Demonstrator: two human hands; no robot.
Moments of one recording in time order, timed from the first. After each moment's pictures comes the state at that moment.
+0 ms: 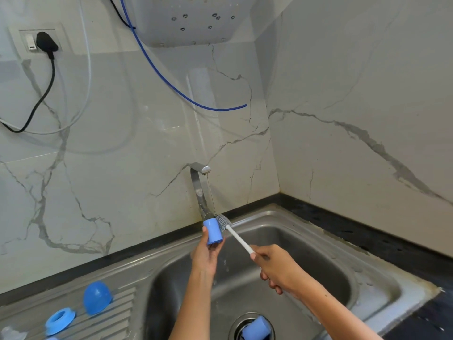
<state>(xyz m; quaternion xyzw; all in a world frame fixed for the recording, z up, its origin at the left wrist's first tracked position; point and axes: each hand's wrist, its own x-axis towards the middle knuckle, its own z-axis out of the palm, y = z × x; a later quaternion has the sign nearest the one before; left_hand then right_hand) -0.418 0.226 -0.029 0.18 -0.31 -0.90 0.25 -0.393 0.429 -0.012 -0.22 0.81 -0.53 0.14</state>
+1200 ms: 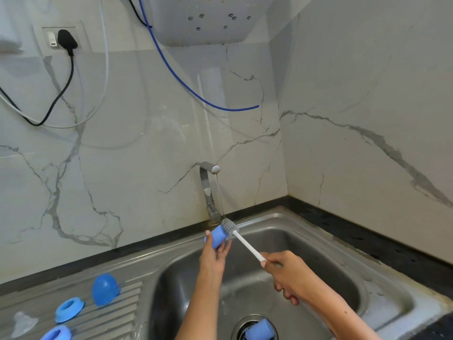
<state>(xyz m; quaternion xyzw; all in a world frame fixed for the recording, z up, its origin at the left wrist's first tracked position) -0.425 0.228 -0.035 0.19 -0.23 -0.92 0.27 -0.386 0.439 -0.008 -0.21 0.82 -0.51 0.14</state>
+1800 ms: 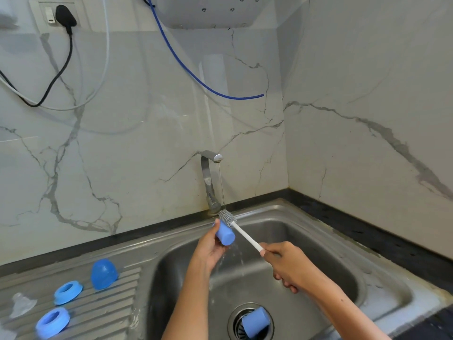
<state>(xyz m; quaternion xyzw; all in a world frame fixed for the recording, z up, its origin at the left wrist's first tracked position) -0.418 0.213 -0.036 0.19 -0.38 -0.89 0.15 -0.385 0.437 -0.011 -0.23 0.84 -0.48 0.13</state>
